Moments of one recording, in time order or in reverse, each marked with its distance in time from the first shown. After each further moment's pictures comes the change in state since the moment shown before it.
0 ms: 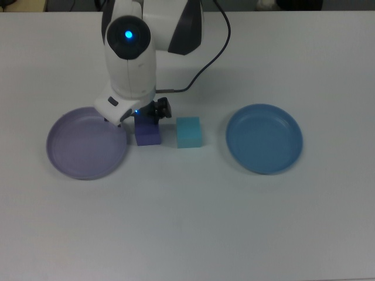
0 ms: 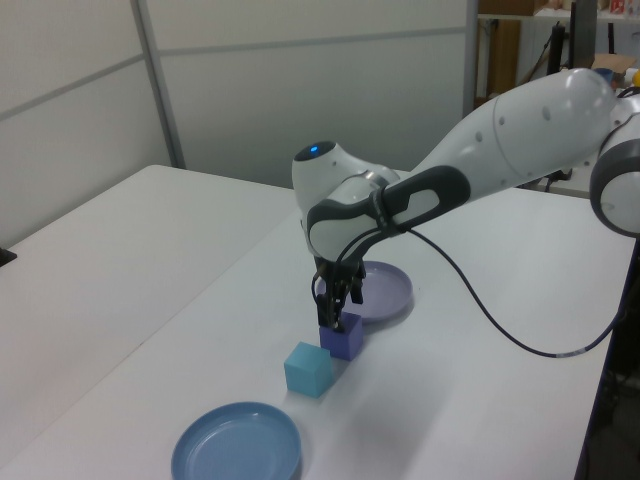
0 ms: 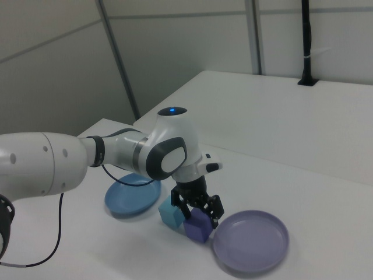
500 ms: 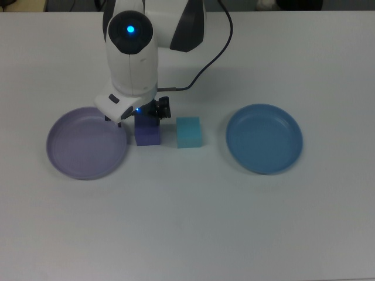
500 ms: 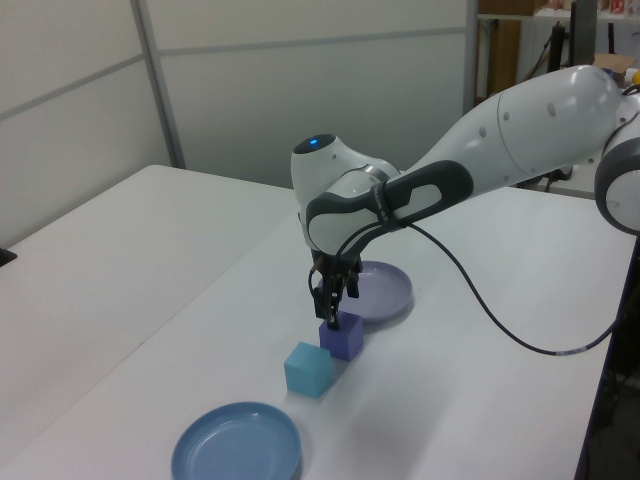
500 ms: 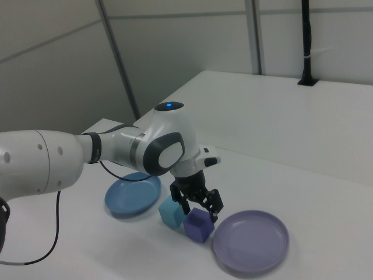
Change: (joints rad) arm 0.002 -0.023 0.000 0.008 0.000 0.000 0.005
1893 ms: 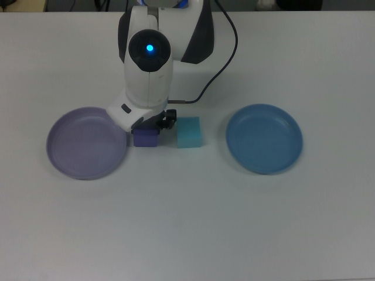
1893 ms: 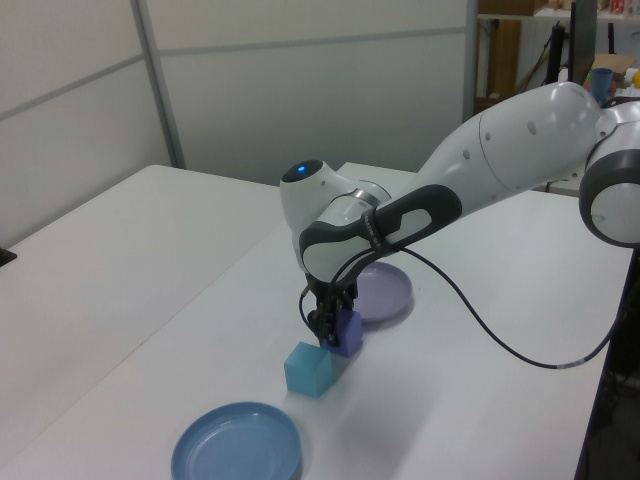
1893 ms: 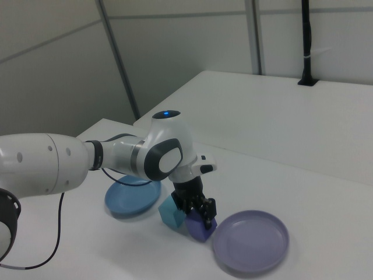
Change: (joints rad) arm 0.032 0.058 0.003 0.005 -0.038 0.031 0.149
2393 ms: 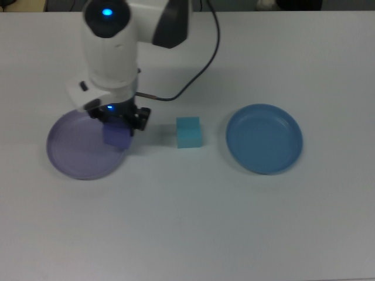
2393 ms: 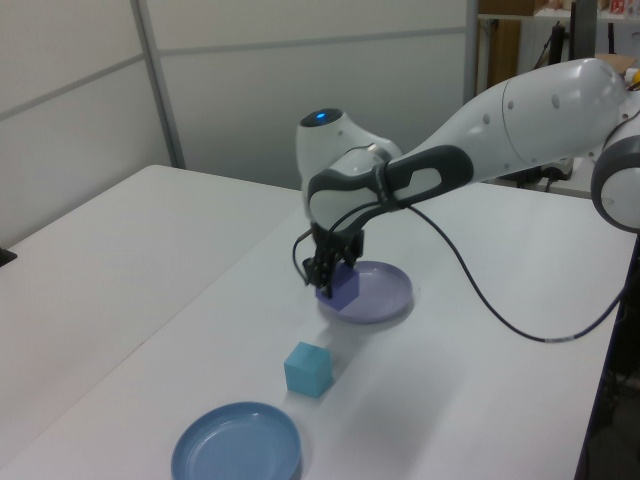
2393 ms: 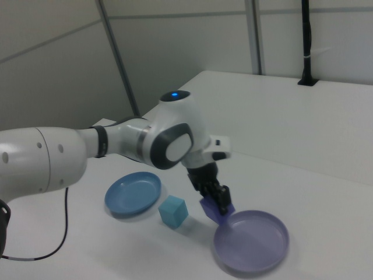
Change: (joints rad) arm -0.070 -0.050 -0.034 0.062 0.039 0.001 0.119
